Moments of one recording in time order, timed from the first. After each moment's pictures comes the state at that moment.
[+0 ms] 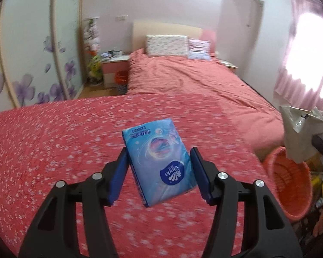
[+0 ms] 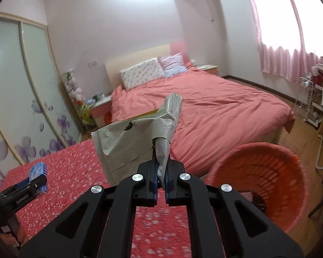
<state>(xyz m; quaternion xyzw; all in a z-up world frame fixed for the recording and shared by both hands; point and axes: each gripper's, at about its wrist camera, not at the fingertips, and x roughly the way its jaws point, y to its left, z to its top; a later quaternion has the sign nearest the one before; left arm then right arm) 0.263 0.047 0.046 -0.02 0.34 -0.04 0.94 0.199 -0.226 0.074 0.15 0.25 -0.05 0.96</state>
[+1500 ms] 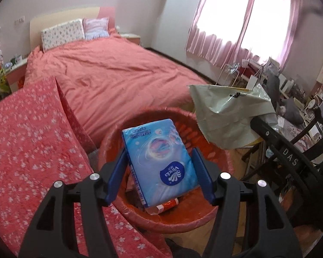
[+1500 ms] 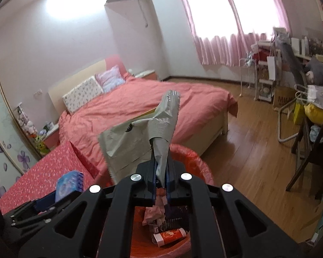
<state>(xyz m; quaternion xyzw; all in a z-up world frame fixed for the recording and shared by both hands) 0.243 -0.268 -0.021 0.03 0.40 -0.32 0.86 0.145 -0.375 0.017 0.22 0.24 -0.22 0.92</state>
